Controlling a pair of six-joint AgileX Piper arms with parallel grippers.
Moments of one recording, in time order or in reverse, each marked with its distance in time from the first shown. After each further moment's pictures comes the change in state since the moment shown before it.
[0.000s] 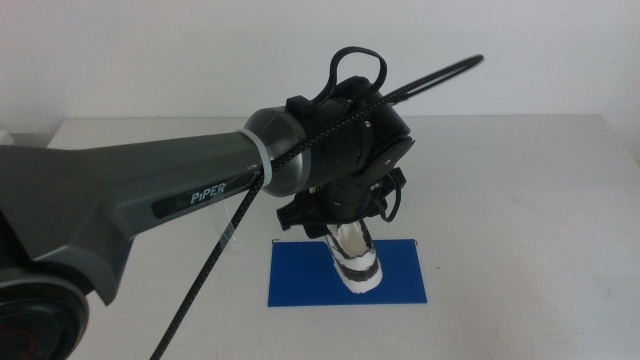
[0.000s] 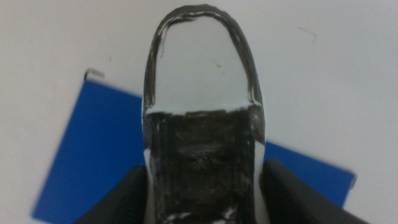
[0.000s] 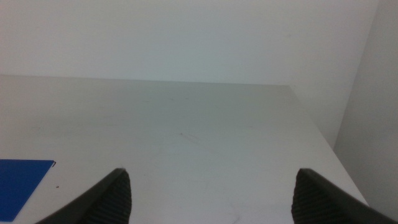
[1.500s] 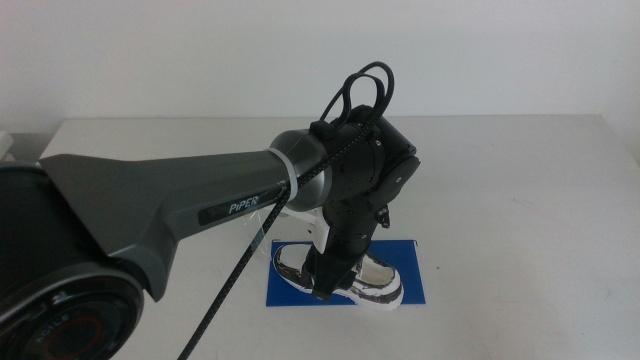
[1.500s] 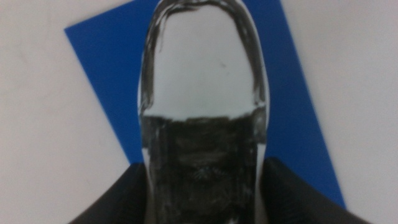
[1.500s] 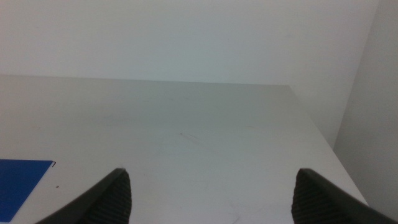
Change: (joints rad) left arm 0.000 0.090 -0.016 -0.152 0.122 -0.778; right arm 0.000 0.000 0.000 0.000 0.000 0.000
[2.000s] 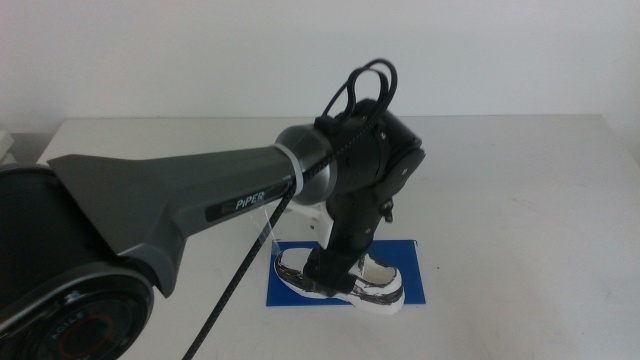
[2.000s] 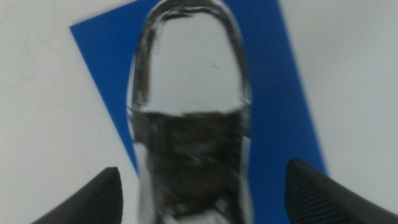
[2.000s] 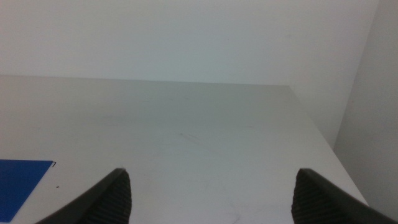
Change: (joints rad) left arm 0.000 0.017 -0.050 -0.008 0.052 0.000; right arm 0.000 0.000 0.000 0.000 0.000 0.000
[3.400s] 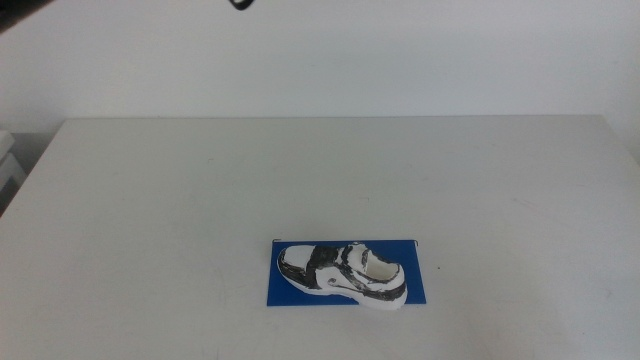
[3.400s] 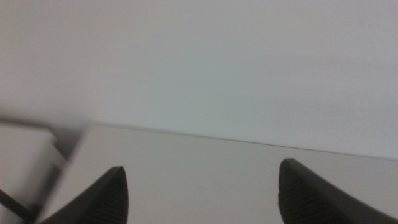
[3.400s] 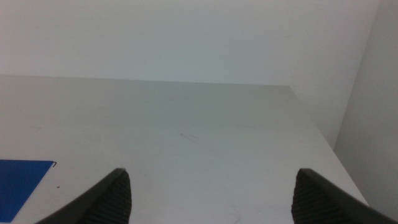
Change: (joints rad) left arm 0.000 -0.545 -0.081 0.736 0.060 1.089; right arm 0.000 0.000 0.000 0.000 0.000 0.000
